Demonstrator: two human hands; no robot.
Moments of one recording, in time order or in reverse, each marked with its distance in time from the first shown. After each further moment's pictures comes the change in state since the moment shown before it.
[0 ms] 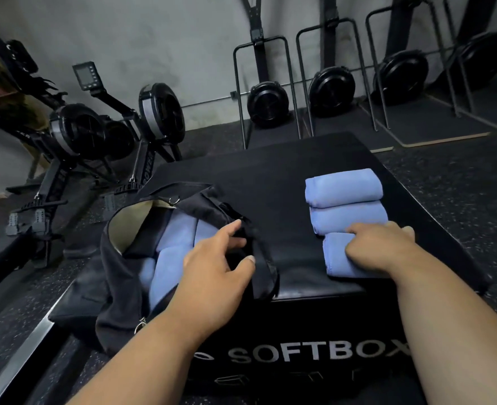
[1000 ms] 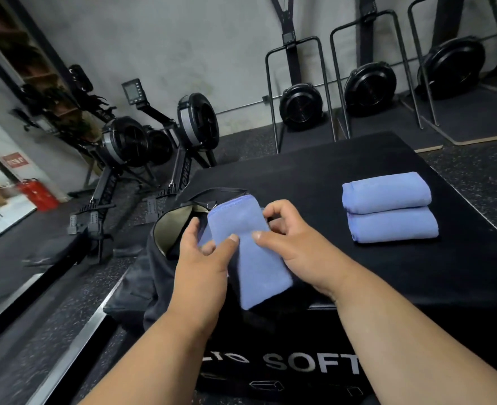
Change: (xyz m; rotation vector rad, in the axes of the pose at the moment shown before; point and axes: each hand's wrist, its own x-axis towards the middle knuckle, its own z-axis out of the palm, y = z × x) left_hand -0.007 0.005 -0.045 -0.590 0.271 -0.248; right_hand -0.065 -0.147 0.008 1.231 -0.217 -0.744
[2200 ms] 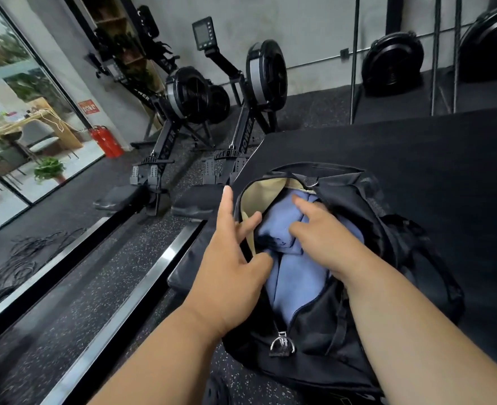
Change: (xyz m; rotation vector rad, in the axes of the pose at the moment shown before) left_hand 0.093 -0.069 -0.134 0.314 -0.062 0.102; right_hand 0.166 0.068 0.128 -0.371 -0.034 0.199
